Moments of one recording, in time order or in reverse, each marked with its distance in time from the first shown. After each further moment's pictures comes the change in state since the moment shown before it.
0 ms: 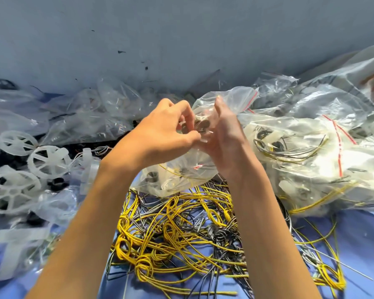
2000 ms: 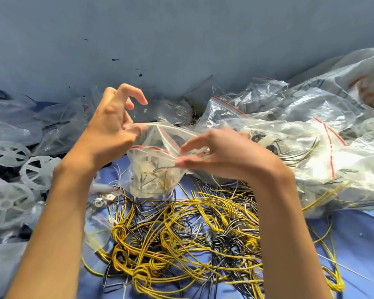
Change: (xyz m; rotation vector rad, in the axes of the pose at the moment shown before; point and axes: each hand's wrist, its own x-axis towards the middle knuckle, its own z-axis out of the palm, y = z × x) left_hand -0.002 -0.053 -0.028 -0.084 0.316 0.097; right_hand -0.028 -0.023 -0.014 -1.601 -0.170 -0.249
